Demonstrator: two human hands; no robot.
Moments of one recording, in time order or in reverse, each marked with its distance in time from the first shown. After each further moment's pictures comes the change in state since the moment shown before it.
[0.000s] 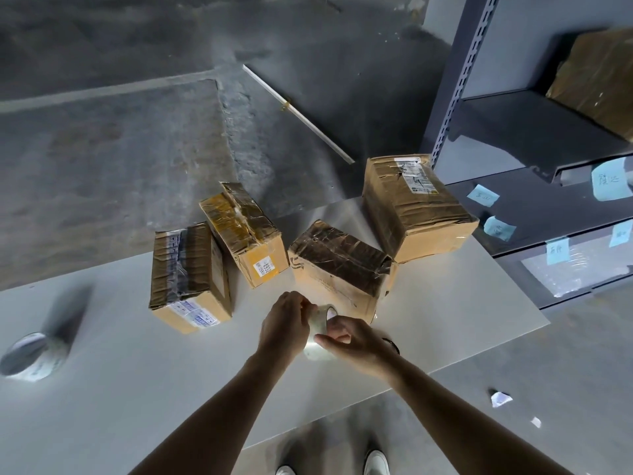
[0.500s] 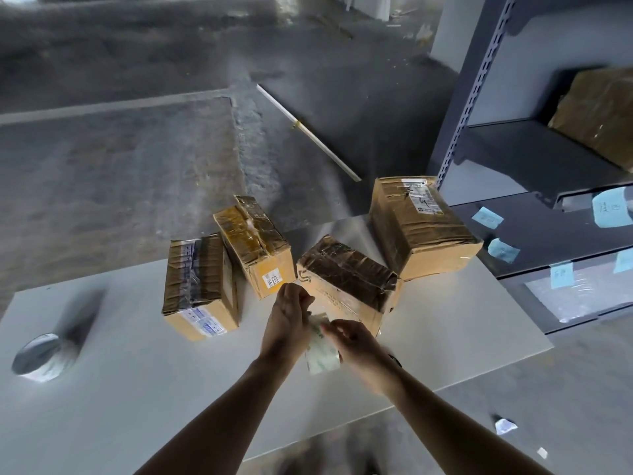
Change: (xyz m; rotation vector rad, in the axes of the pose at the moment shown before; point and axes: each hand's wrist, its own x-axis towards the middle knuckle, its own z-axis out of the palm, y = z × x) left_hand 0.000 0.007 -0.022 -0.170 0.195 0.119; right_hand -0.006 -0.036 0.004 0.396 0.077 0.047
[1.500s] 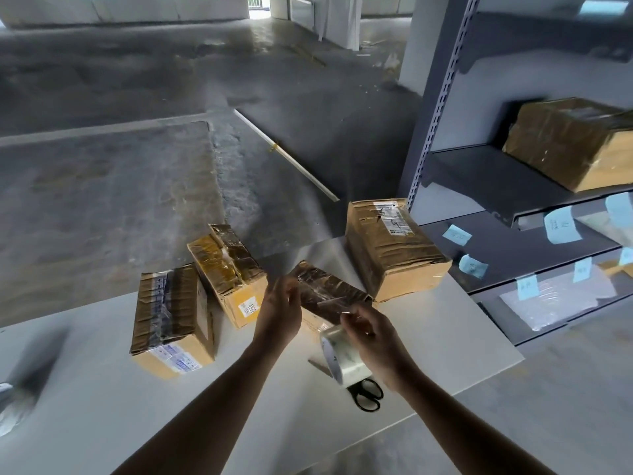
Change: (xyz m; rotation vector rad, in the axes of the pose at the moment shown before) left_hand 0.065 0.022 0.011 -0.151 0.015 -0.065; right_hand -0.002 -0.015 -0.065 -0.137 0.328 -0.290
